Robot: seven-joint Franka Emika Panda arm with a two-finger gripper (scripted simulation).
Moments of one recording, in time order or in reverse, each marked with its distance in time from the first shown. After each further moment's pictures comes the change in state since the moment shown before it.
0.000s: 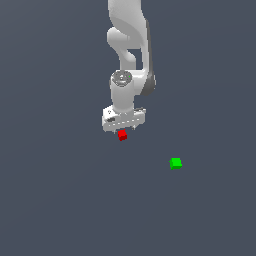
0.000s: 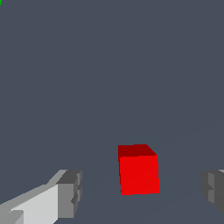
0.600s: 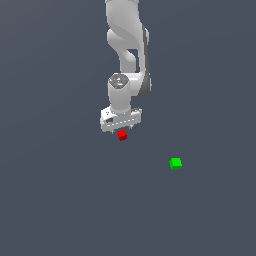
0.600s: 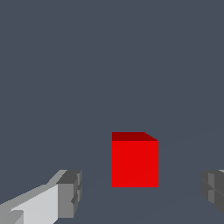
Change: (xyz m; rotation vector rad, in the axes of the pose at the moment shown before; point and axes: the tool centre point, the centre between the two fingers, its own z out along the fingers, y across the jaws) arm -0.021 0.009 0.021 -0.006 0.001 -0.057
